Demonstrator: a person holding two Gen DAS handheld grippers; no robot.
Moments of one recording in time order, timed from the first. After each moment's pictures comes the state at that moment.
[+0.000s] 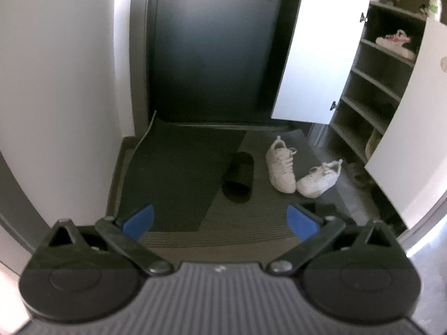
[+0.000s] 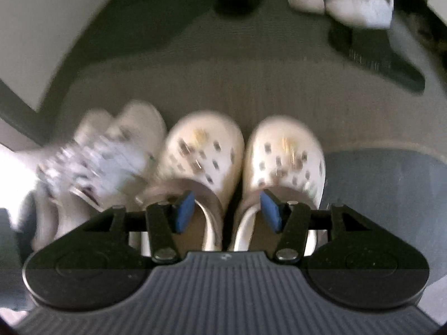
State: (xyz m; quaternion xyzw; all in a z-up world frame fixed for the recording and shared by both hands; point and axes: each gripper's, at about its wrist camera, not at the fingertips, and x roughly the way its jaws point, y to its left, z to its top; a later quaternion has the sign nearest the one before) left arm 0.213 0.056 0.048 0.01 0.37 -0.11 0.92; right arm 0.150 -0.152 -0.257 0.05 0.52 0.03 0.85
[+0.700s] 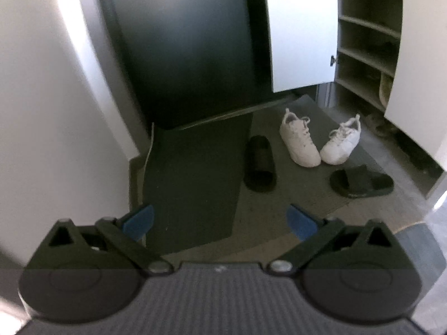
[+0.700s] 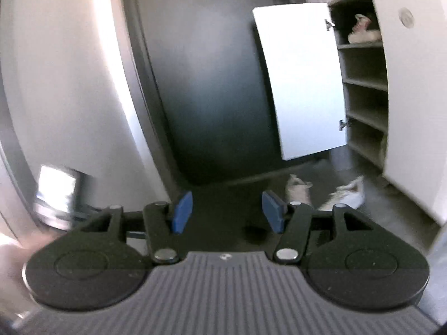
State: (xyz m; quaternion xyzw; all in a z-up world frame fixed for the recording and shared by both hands) left arm 0.299 -0.020 0.012 0.17 0.38 -0.13 0.90; right arm 0.049 -0.176 0.085 0.21 0.16 0.00 0.97
